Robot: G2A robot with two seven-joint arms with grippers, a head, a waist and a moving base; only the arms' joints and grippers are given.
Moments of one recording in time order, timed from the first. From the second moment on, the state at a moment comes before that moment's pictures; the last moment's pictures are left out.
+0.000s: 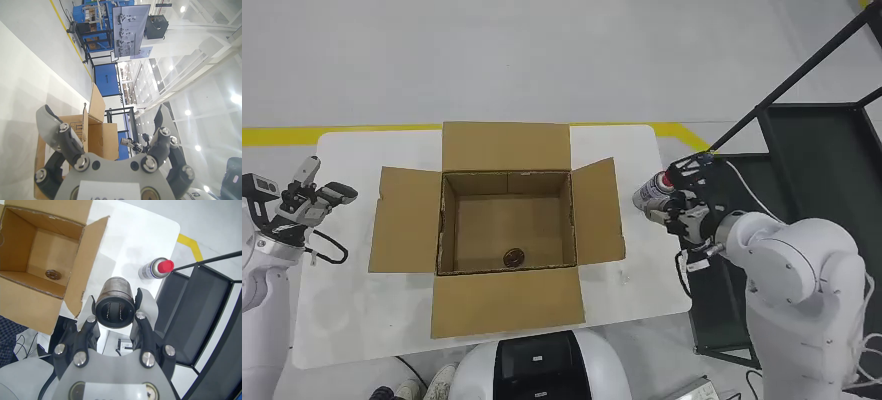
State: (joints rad) left arm 1.29 -0.97 -1.71 -1.27 -0.54 -0.36 -0.81; right arm -1.47 -1.21 1.75 -2.35 -0.94 -0.07 1.54
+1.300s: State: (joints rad) left arm 1.29 -0.97 -1.71 -1.27 -0.54 -0.36 -0.81; right arm -1.38 -1.06 1.48 -1.88 -0.90 0.06 1.43
